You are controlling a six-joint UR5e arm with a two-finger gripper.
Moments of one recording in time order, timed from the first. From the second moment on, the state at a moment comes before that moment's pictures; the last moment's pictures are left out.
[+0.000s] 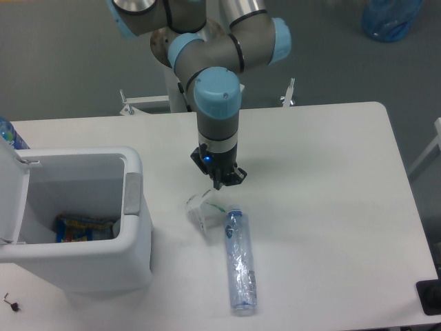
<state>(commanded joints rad) 2.45 -1.76 -1.84 -1.00 1.51 0.99</state>
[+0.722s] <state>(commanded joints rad) 2.55 -1.71 -1.68 -0.99 1.25 0.75</state>
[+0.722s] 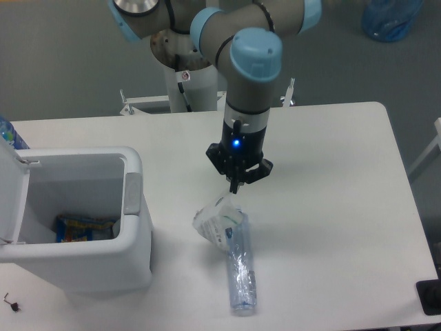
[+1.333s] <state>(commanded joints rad) 2.57 -1.67 -1.46 -0.99 1.04 0.40</state>
